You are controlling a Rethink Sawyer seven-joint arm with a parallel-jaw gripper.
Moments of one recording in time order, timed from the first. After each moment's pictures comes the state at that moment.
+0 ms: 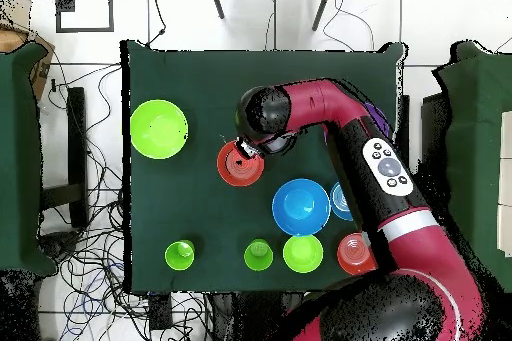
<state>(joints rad) -0.67 -0.40 0.78 1.37 -0.72 1.20 1.28</state>
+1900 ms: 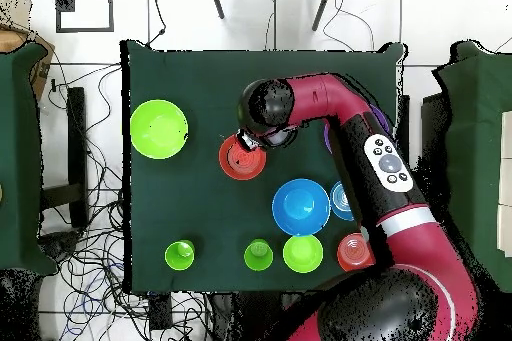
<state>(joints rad) -0.66 -0.38 0.78 1.32 -0.71 1.20 1.28</state>
